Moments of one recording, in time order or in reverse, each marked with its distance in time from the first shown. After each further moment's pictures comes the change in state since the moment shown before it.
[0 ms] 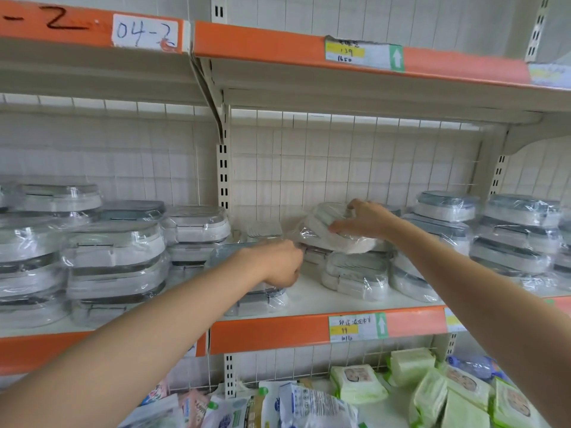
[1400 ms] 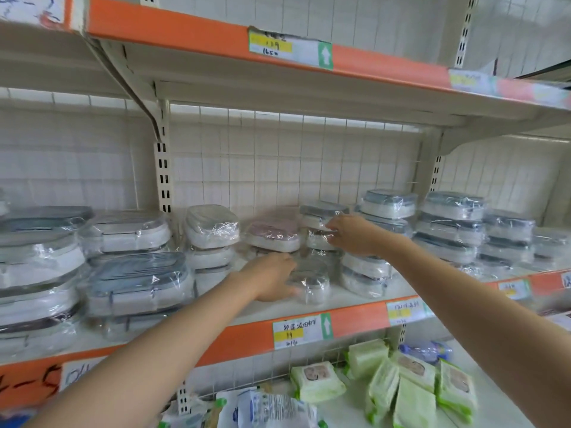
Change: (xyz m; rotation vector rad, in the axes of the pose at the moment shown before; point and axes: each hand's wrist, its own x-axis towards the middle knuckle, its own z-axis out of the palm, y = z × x) left_hand 0.071 0.048 0.038 -0.137 0.069 0.147; right_hand -0.008 0.076 -0.003 -0.272 -0.036 -0.118
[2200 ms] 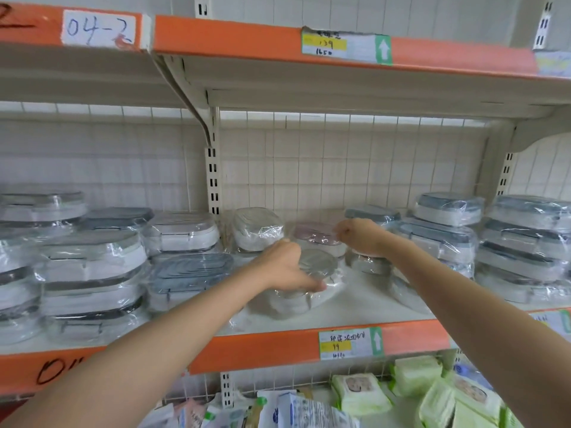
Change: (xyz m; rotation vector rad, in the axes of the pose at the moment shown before) left_hand -0.035 -0.029 -0.029 -0.225 0.135 -0.296; right_hand 0.048 -0.048 0.016 0.113 0.007 -0.094
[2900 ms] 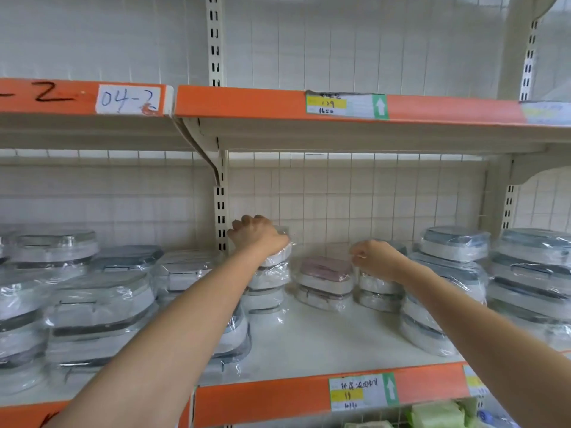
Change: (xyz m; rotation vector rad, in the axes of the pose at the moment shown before) left_hand 0.054 -0.028 -0.078 0.085 0.260 -0.511; right_hand 0.006 0.017 -0.019 0.071 0.061 0.027
